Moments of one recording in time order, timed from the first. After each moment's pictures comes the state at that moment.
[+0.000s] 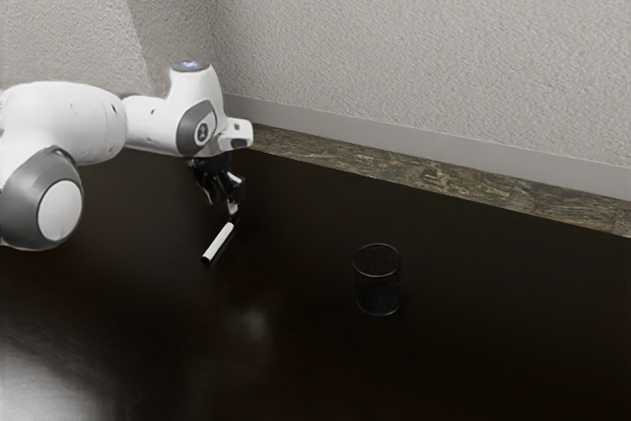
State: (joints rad) arm 0.06 0.70 0.13 -1.44 -0.03 2.20 0.30
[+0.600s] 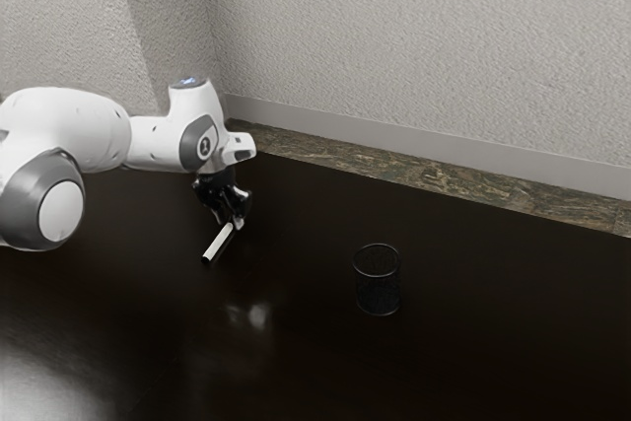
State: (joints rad) arm 0.05 0.70 0.13 -1.51 -0.13 2.25 0.22
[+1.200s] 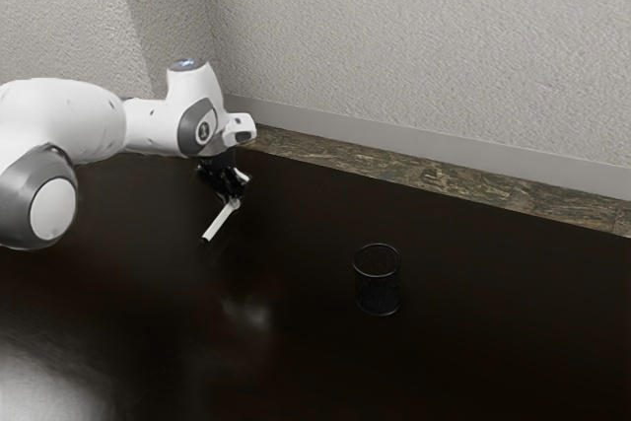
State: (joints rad) arm 0.03 0.63 0.14 -1.50 -0.10 2.25 0.19
